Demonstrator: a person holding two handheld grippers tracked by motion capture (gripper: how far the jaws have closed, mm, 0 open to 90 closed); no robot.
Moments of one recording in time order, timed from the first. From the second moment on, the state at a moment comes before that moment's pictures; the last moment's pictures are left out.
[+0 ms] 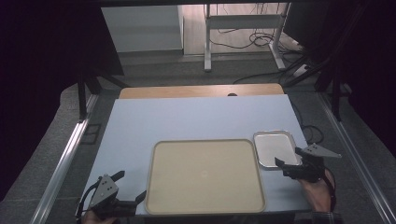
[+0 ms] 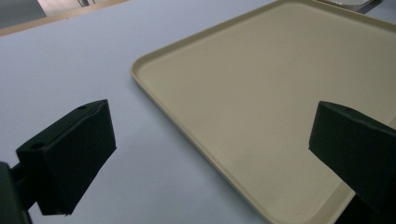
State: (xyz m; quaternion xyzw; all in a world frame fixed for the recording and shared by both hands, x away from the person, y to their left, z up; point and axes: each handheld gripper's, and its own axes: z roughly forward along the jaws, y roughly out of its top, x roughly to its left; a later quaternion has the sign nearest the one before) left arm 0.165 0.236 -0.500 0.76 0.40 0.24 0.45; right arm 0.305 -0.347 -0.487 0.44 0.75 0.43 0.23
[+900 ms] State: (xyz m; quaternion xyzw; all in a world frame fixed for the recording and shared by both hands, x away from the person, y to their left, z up) left arm 0.166 0.237 -0.500 0.76 0.40 0.24 0.46; right arm 0.334 -0.348 -0.490 0.47 0.75 0.40 0.24
